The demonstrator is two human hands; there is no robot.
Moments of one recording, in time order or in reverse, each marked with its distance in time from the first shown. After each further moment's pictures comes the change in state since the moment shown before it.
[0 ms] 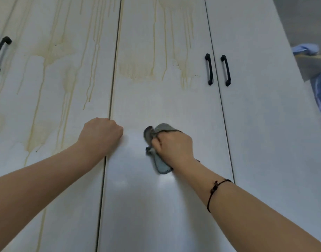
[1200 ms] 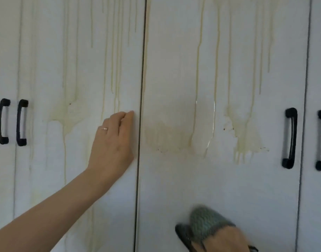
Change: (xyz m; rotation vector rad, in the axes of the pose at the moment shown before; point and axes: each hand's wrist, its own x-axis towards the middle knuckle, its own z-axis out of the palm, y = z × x) left_hand 0.176 -0.119 -0.038 -0.510 0.307 -0.164; right_hand 0.123 0.030 0.011 0.003 -1.104 -0.350
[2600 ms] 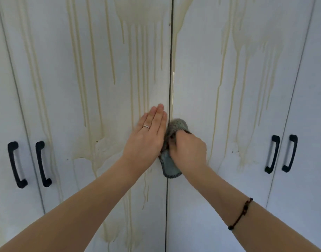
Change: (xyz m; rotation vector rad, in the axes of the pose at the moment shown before) left_hand 0.104 -0.059 -0.007 -0.136 -0.068 0.408; right_hand 0.112 -0.068 -0.230 0.251 0.698 0.556
